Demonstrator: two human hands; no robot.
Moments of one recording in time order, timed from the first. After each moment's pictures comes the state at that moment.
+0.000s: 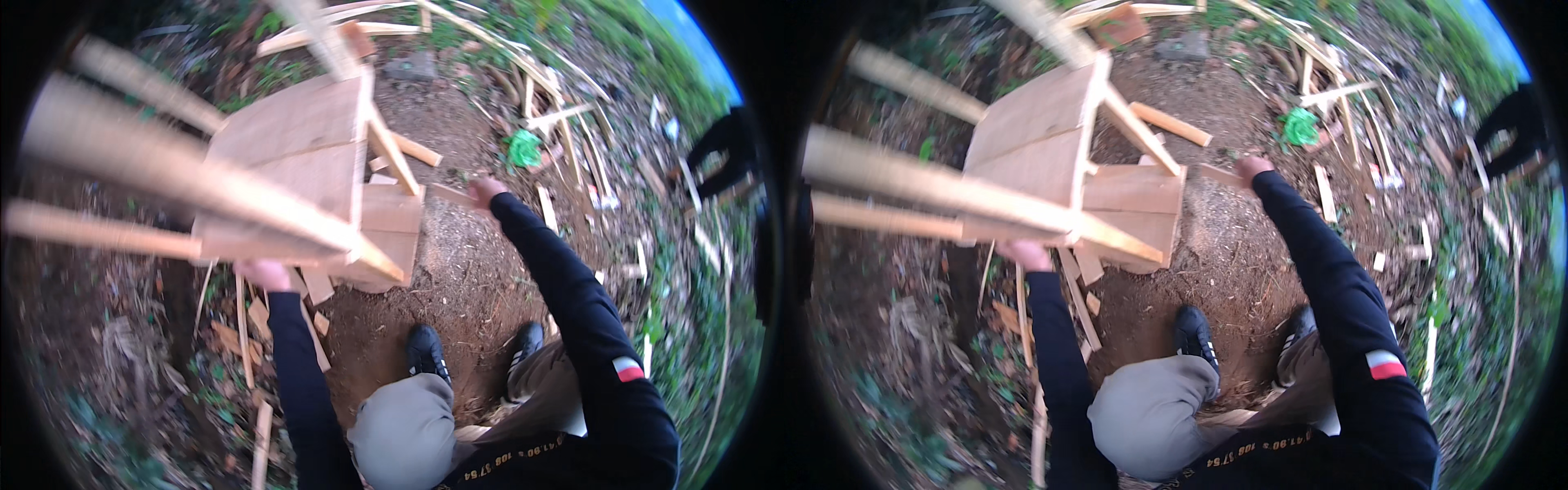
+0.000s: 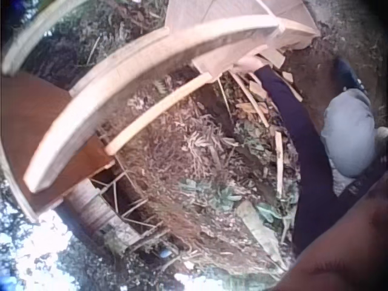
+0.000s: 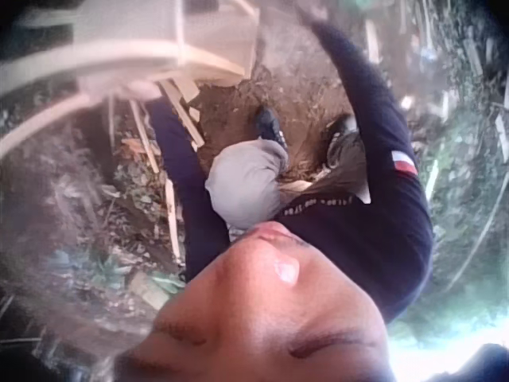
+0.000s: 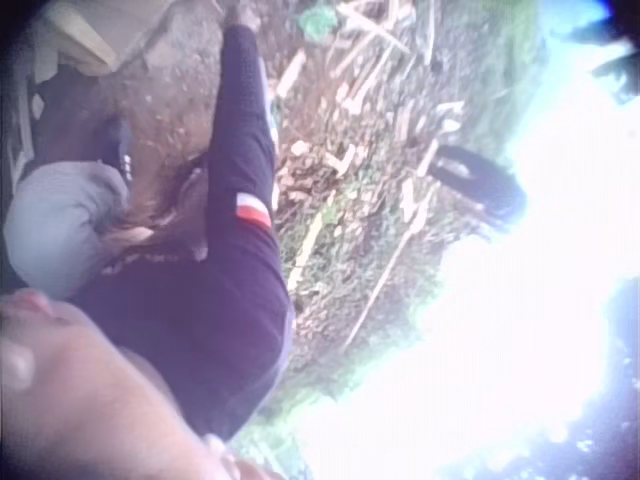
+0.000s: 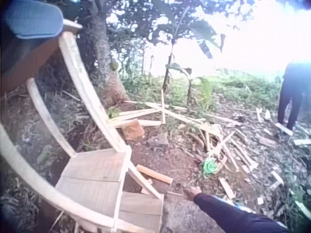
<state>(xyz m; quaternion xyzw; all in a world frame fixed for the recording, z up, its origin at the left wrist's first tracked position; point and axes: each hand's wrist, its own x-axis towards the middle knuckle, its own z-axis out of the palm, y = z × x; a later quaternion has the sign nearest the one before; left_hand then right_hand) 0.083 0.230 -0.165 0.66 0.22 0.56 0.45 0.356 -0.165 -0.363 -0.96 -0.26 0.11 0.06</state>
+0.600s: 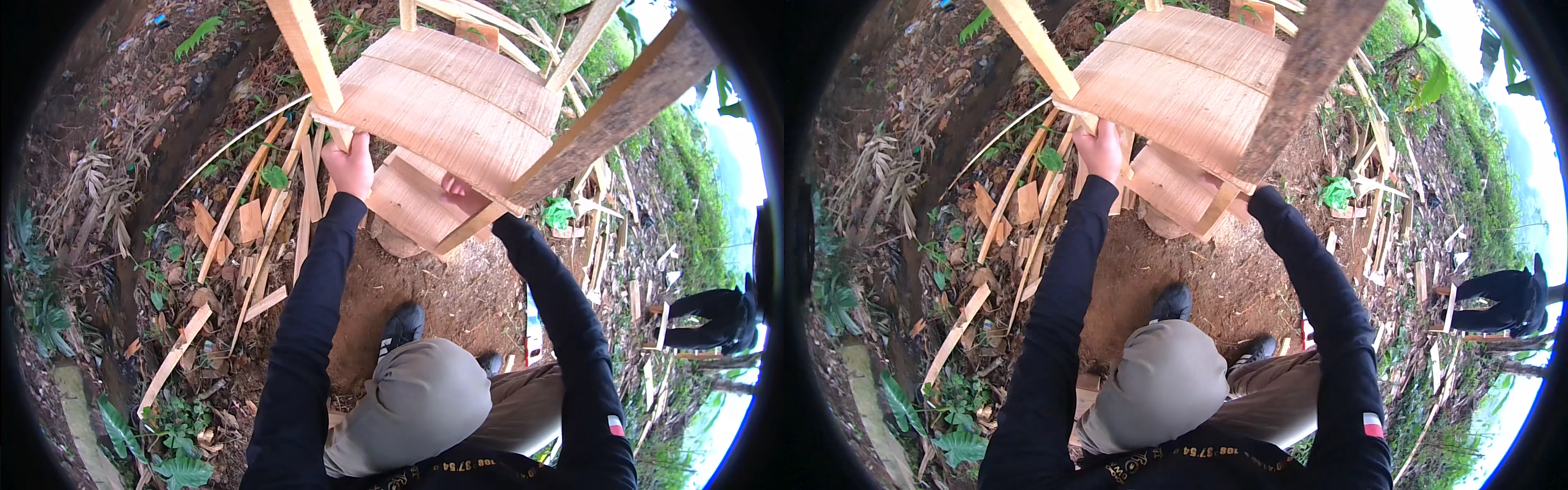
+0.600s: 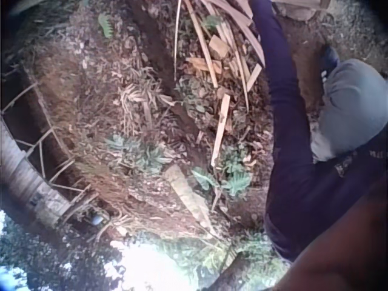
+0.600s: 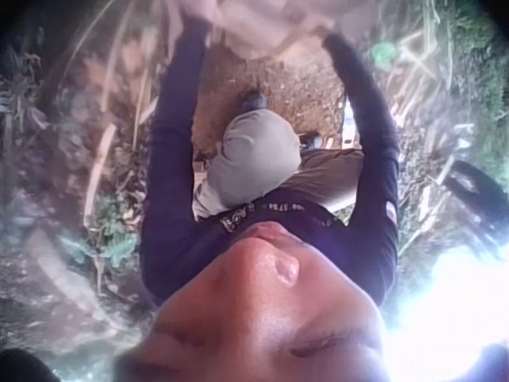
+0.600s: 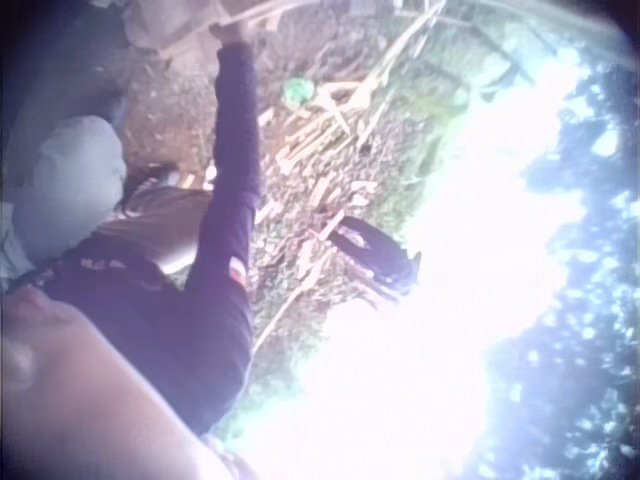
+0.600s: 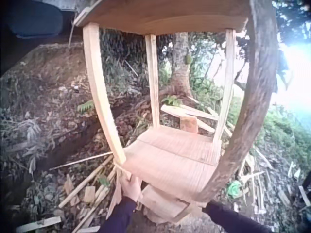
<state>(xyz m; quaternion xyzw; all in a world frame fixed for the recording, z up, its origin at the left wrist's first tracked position) 0.088 0.209 -0.159 0.54 0.16 0.55 0.61 0.259 -0.010 -0.253 -0.73 -0.52 0.18 0.41</state>
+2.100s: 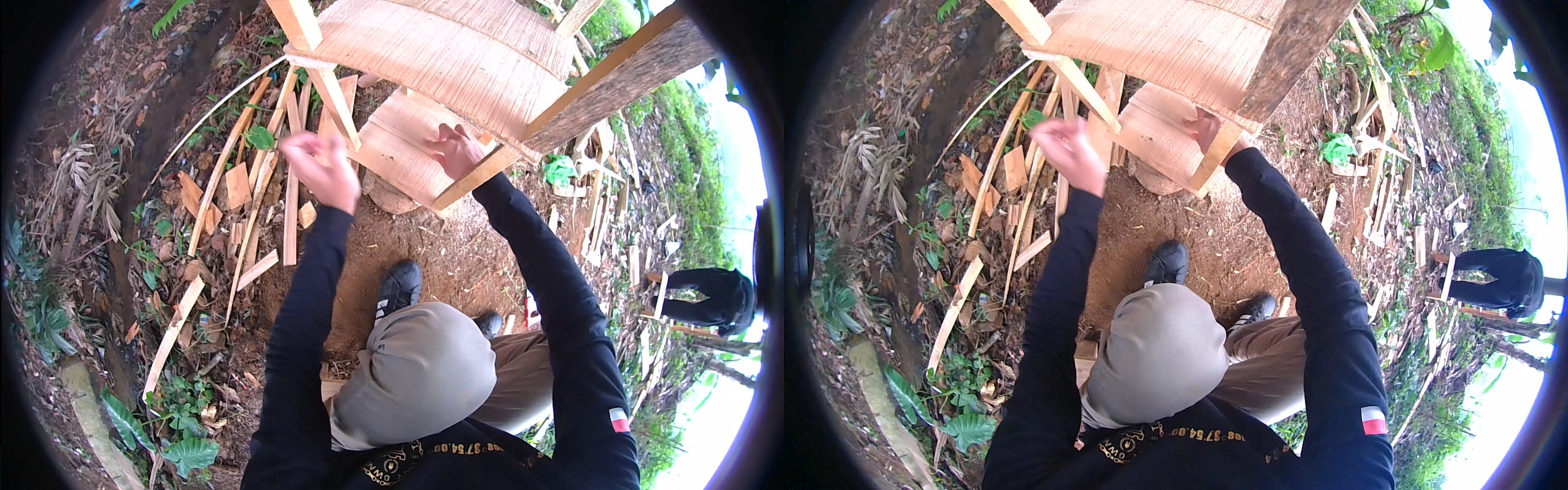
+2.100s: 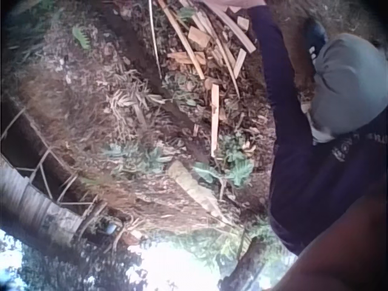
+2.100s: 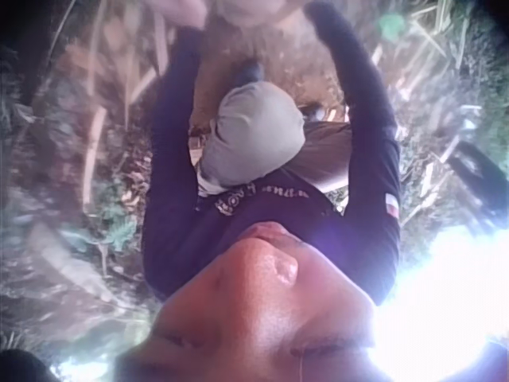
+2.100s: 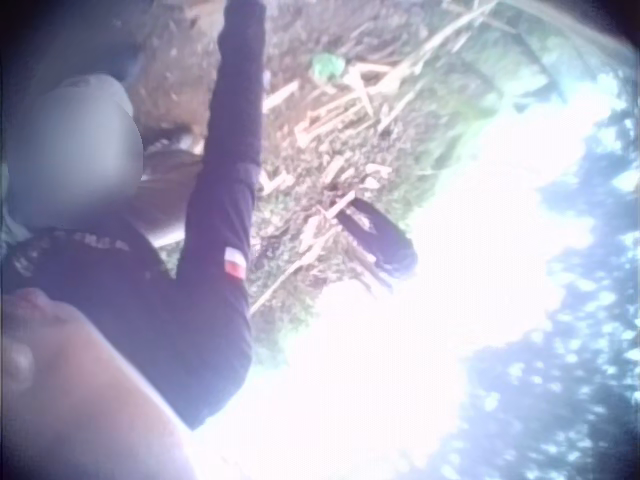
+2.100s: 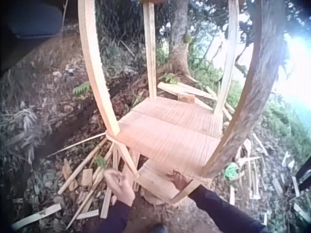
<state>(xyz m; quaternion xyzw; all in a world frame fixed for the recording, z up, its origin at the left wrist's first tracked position) 0.033 0.171 -0.196 0.63 0.21 0.64 0.39 0.246 -0.004 -0.281 -0.68 -0.54 0.12 0.49</state>
